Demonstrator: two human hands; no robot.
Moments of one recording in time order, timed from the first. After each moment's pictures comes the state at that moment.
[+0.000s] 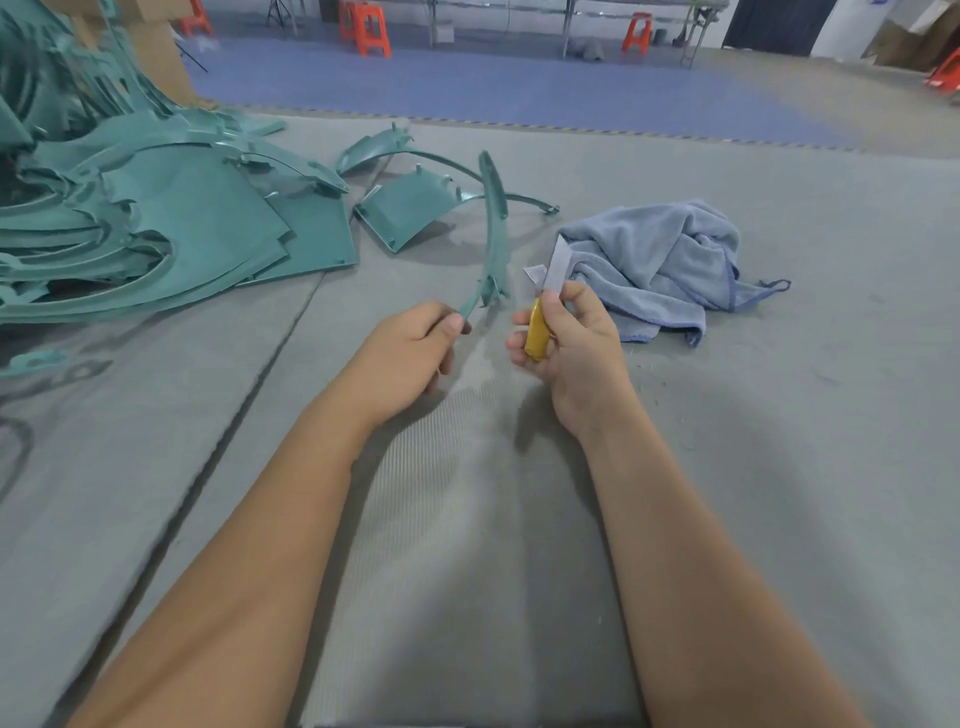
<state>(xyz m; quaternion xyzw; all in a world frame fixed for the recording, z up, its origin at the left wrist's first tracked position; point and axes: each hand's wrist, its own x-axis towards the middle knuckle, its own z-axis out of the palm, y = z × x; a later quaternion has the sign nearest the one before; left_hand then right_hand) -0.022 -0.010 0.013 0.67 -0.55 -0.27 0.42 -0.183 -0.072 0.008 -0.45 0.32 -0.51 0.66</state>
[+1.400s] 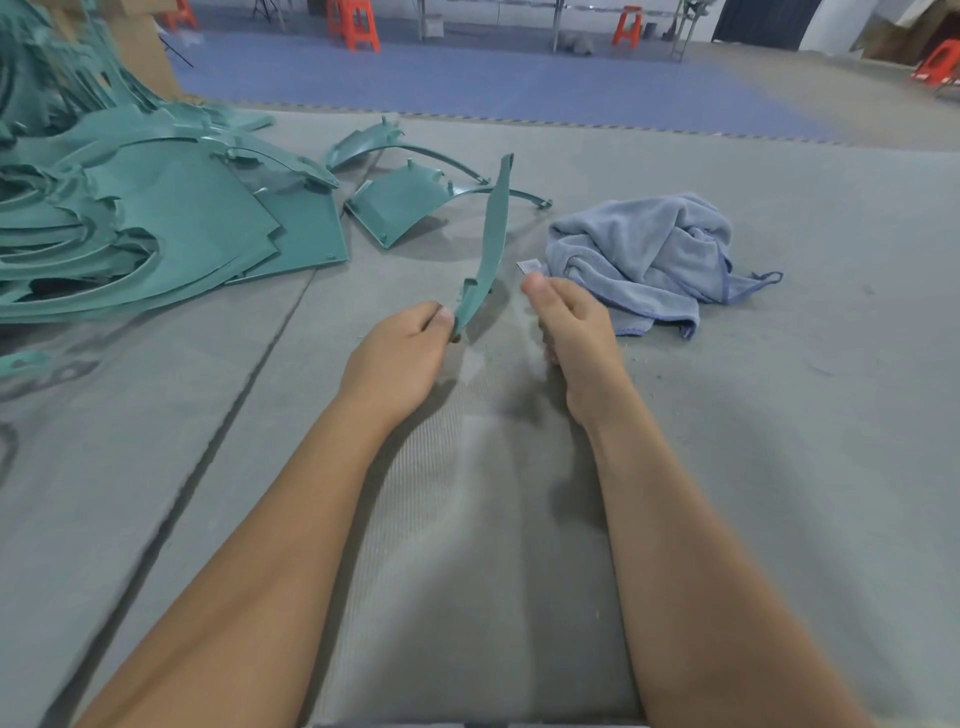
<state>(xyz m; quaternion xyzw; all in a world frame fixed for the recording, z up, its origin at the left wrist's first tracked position) -0.031 -0.016 0.002 0.73 -0.53 -0.18 0.38 -0.187 -0.088 0.006 -0.57 0.43 -0.46 0.52</state>
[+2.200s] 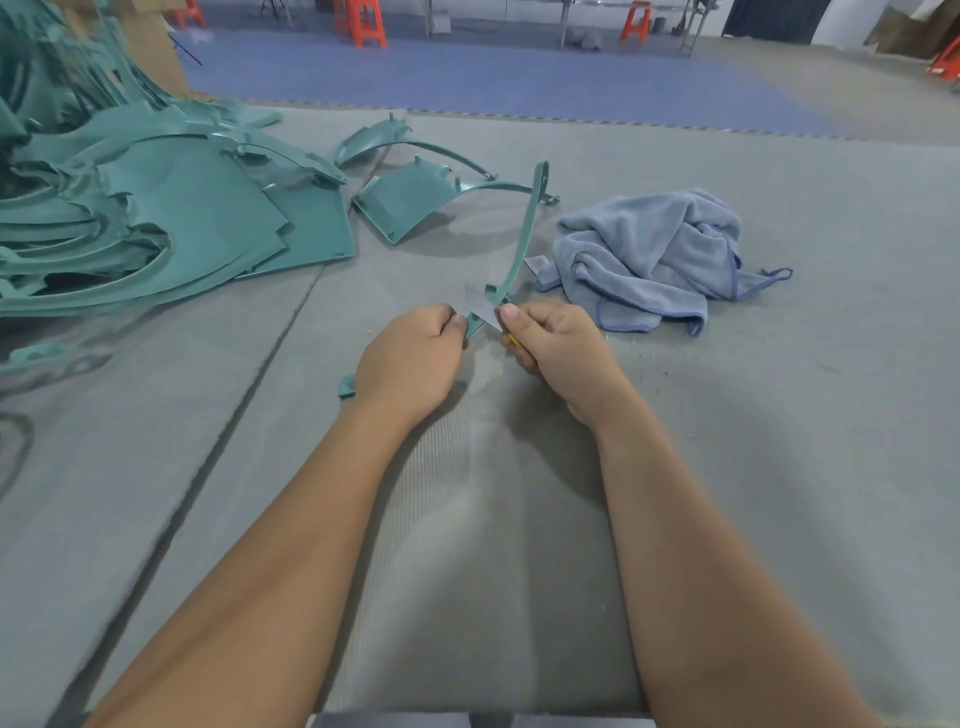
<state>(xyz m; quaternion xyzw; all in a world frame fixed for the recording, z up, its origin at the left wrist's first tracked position) -0.037 -0.021 -0.001 0.77 -0.54 -0.09 0.34 -0.184 -0.078 0.001 -0.69 0.36 -0.37 0.50</state>
